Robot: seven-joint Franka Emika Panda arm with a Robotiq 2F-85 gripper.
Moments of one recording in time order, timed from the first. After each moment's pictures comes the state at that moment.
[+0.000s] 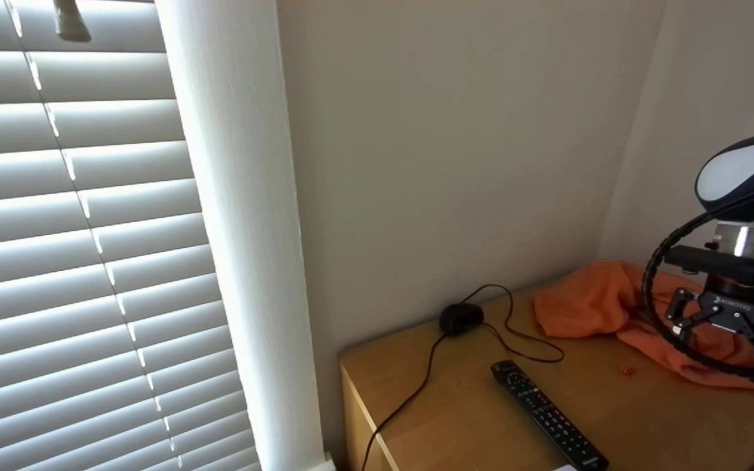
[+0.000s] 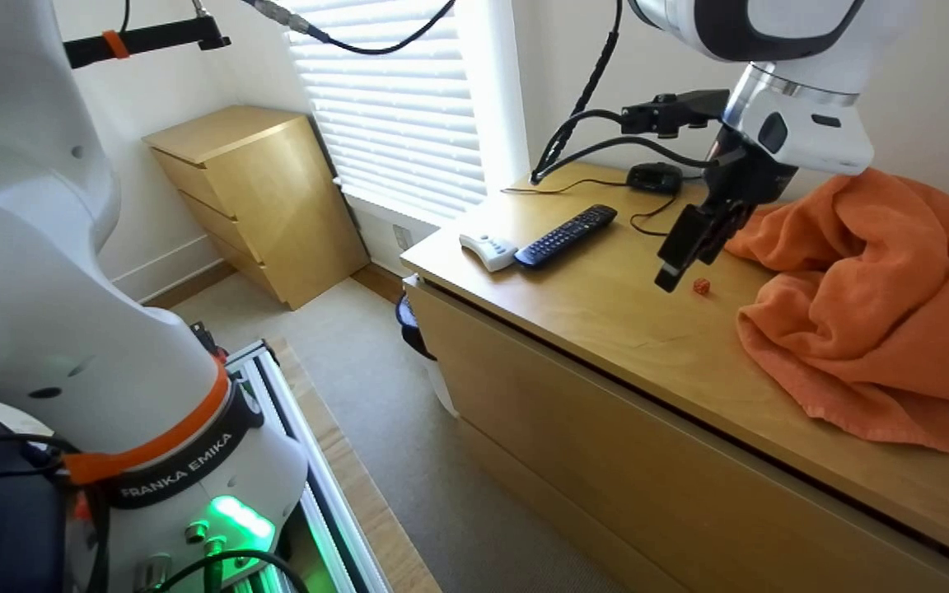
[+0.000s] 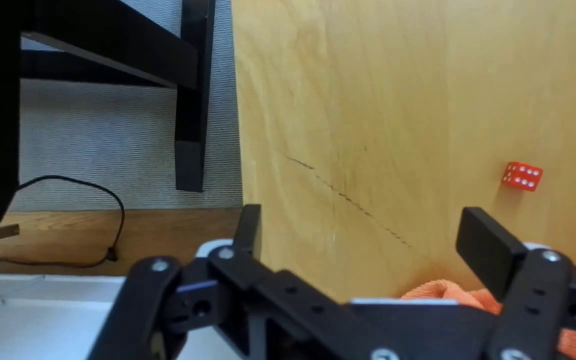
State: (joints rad) arm -0.24 0.40 -0.17 -1.95 0.23 2.07 0.94
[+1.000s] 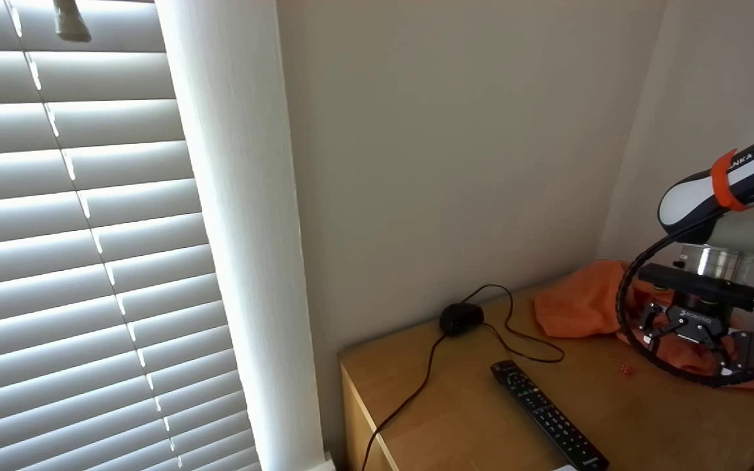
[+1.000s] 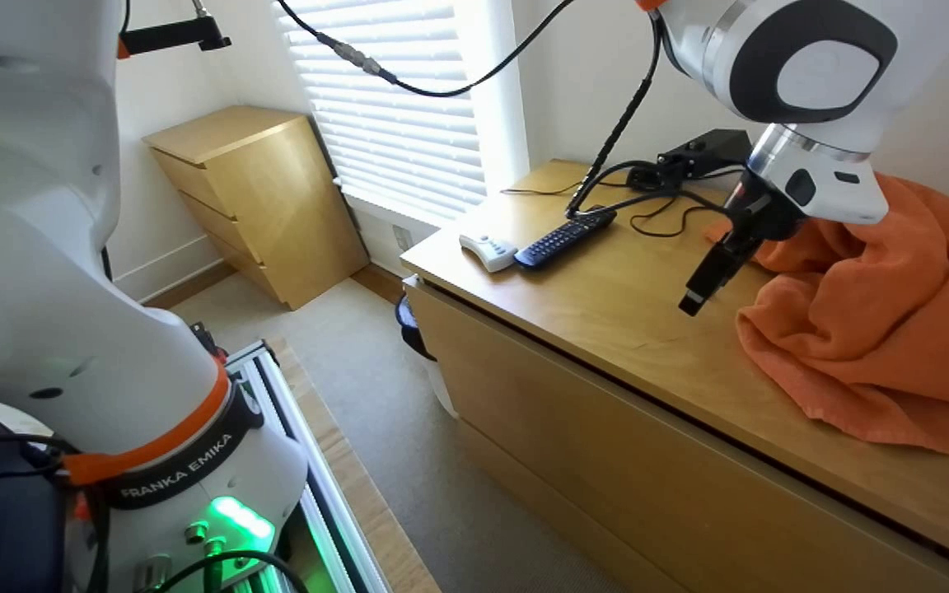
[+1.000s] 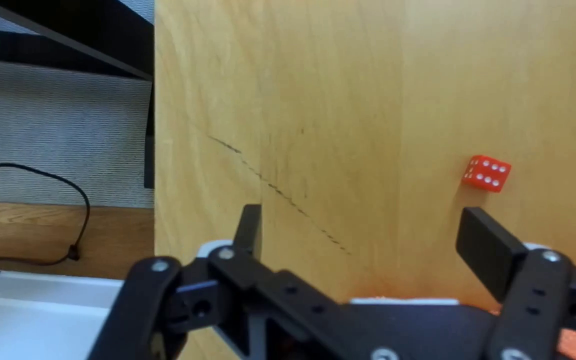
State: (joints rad) arm -0.23 0.61 -0.18 -1.77 0.30 2.06 0.84
